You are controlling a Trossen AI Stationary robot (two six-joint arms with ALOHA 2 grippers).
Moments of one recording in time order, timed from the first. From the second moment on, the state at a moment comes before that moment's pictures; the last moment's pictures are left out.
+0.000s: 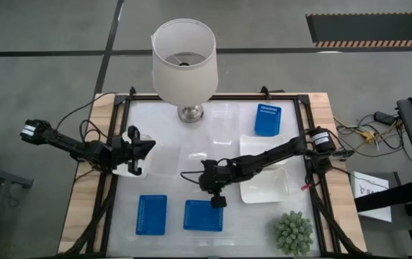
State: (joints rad) left arm -0.30 0.61 0.01 1.02 -0.50 0.03; right arm 0.20 1.97 1.33 -0.21 -0.06 0.02
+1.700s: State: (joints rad) left arm -0.30 0.62 0.01 1.04 -0.52 0.04; right arm 0.03 1.17 0.88 -0.33 0.32 -0.26
